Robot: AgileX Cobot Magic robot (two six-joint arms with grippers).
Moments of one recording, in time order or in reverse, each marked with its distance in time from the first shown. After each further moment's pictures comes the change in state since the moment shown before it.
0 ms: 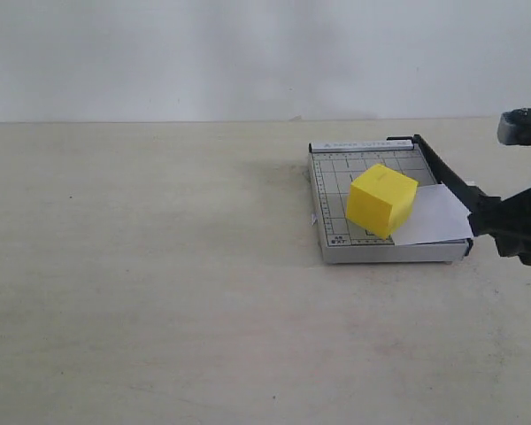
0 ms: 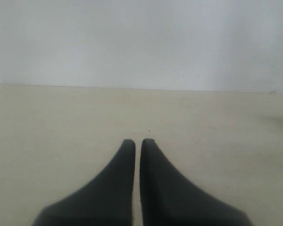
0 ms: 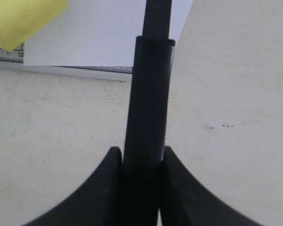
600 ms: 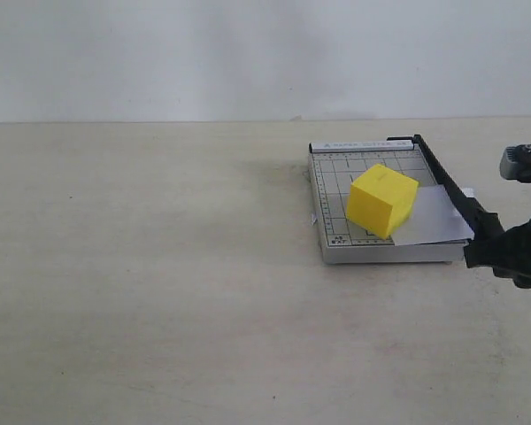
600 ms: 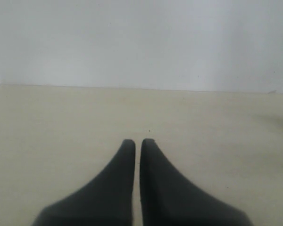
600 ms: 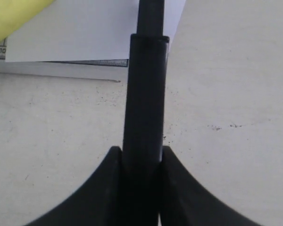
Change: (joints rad) left arm 0.000 0.000 0.000 0.000 0.000 0.000; right arm 0.008 -0.009 0.198 0.019 -0.295 0.011
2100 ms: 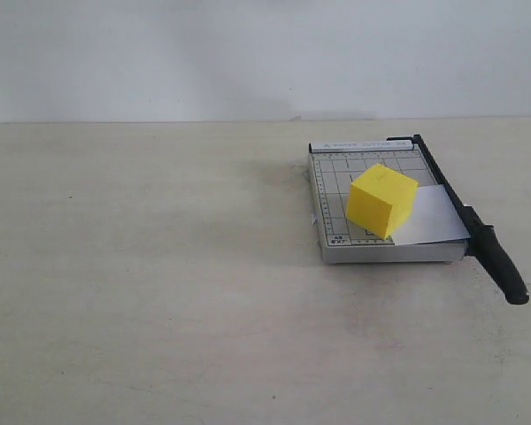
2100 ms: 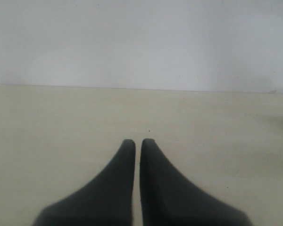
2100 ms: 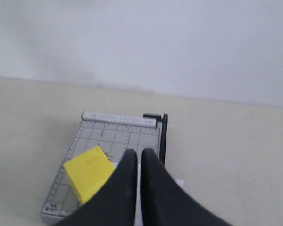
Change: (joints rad) left arm 0.000 0.000 0.000 0.000 0.000 0.000; right arm -0.004 -0.647 -0.024 0.563 -0.040 -0.548
